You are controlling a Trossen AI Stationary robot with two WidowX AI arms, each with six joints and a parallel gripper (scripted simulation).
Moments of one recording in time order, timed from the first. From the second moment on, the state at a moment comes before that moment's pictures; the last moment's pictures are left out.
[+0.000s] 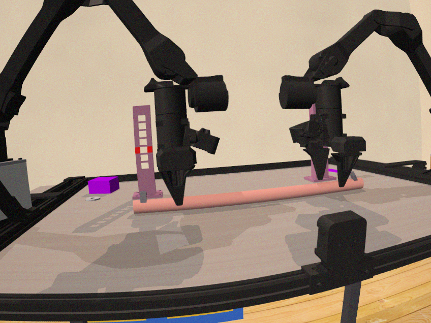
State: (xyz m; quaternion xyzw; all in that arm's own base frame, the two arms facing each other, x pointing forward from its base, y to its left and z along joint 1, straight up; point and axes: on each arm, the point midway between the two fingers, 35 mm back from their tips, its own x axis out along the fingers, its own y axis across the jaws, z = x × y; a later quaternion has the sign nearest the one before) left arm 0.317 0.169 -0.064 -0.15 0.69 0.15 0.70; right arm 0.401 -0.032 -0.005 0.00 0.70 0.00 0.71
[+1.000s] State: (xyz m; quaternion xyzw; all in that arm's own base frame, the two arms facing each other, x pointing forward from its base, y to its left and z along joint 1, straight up) left arm 0.314 0.167 -0.078 -0.15 0.69 0.15 0.69; right arm 0.398 -0.031 -0.020 0.00 0.71 0.00 0.71
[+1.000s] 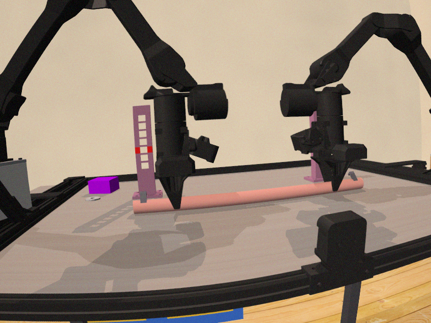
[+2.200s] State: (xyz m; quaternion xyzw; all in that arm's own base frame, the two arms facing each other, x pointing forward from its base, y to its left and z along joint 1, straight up) left arm 0.314 0.167 -0.034 -0.15 0.69 0.15 0.69; right arm 0.398 -0.031 0.023 0.00 0.71 0.00 0.71
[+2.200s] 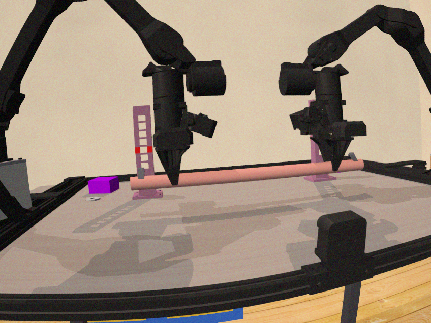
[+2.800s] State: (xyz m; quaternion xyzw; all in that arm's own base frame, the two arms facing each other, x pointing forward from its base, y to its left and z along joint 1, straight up) left arm 0.314 0.166 -0.037 -0.15 0.68 0.15 0.70; right arm 0.399 -0.031 0.027 0.00 0.71 0.00 0.70
